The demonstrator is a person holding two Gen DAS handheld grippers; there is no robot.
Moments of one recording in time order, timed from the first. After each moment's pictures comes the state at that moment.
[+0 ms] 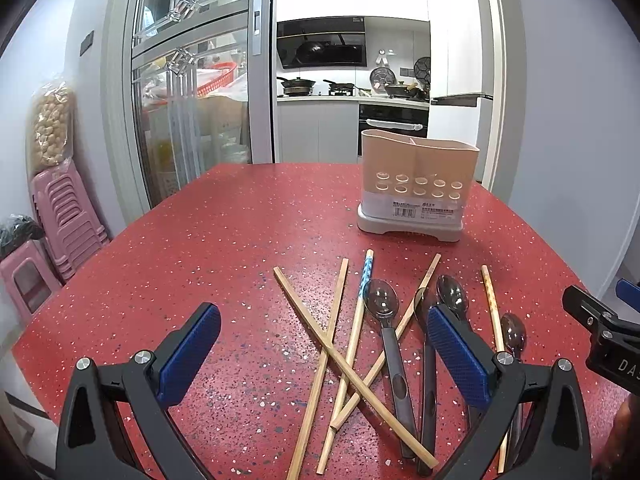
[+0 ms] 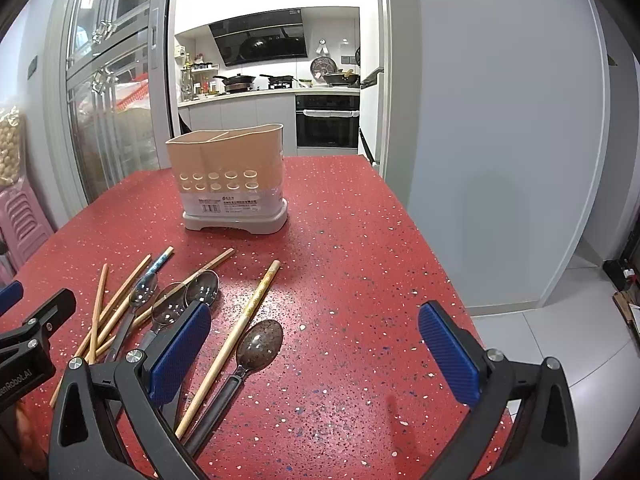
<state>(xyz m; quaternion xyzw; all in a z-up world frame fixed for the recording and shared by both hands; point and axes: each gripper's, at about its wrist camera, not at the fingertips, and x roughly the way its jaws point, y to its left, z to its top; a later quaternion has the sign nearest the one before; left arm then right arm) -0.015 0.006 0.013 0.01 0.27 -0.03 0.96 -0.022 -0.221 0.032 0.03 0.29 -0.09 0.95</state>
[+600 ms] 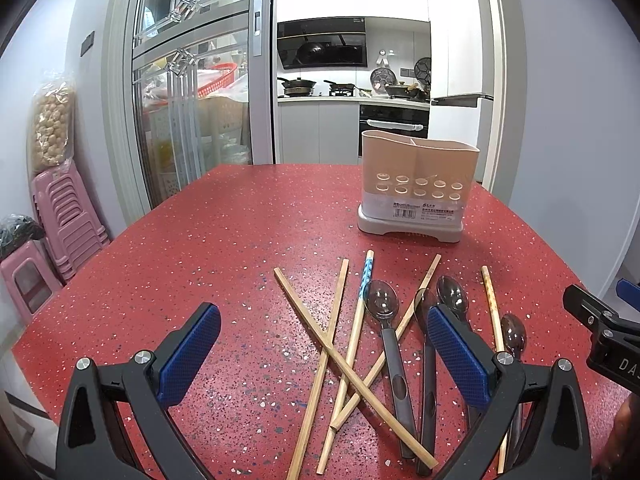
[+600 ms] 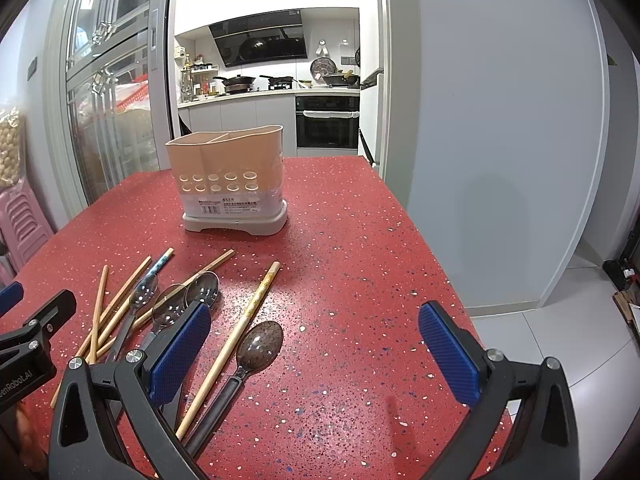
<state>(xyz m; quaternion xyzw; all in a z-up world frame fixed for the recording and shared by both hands) -0.017 0.006 0.011 0.01 0.26 -0.03 0.96 -0.023 -0.221 0.032 0.03 0.29 -0.09 0.95</state>
